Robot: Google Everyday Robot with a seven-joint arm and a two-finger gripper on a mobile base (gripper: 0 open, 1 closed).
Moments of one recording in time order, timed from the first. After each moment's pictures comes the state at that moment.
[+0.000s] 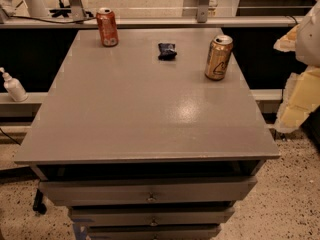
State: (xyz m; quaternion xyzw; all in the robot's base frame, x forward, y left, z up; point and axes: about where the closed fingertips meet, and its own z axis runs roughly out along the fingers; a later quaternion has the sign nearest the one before) arm 0.438 -0.217 0.977 -0.60 0.78 -0.03 0.16
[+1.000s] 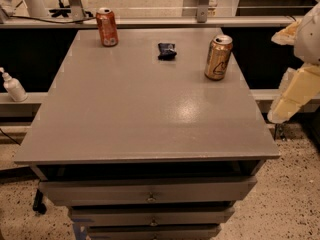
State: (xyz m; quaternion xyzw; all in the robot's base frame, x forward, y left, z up) arm 0.464 -0.221 0.973 -0.60 0.77 -0.03 0.22
